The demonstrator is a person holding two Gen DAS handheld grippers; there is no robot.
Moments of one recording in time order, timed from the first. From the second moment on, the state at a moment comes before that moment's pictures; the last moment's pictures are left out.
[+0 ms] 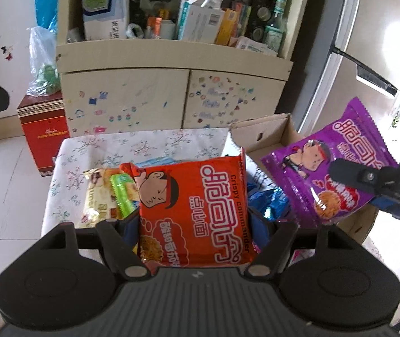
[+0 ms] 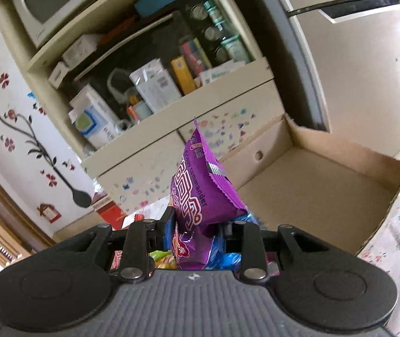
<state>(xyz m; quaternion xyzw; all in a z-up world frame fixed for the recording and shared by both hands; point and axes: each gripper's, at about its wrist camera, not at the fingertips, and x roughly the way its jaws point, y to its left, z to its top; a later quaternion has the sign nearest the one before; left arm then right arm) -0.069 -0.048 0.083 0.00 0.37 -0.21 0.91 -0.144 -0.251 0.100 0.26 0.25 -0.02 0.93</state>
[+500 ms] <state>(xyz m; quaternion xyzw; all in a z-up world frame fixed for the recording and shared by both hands) -0.048 -0.120 0.097 0.00 0.36 -0.29 0.89 -0.136 -0.314 0.121 0.27 0.22 -0.10 0.93</state>
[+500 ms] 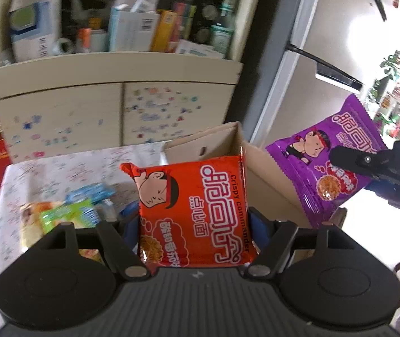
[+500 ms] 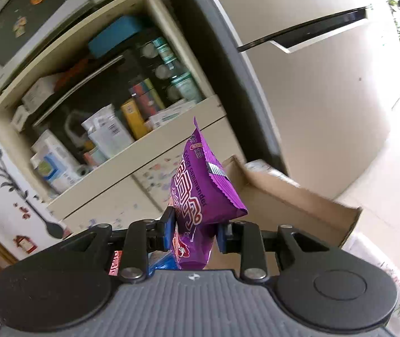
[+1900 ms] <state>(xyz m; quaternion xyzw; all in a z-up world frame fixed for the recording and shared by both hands) -0.028 -0.200 0.073 0.10 0.36 -0.33 0.87 -0.112 -0.343 0.084 0.36 0.28 -0.16 0.88</state>
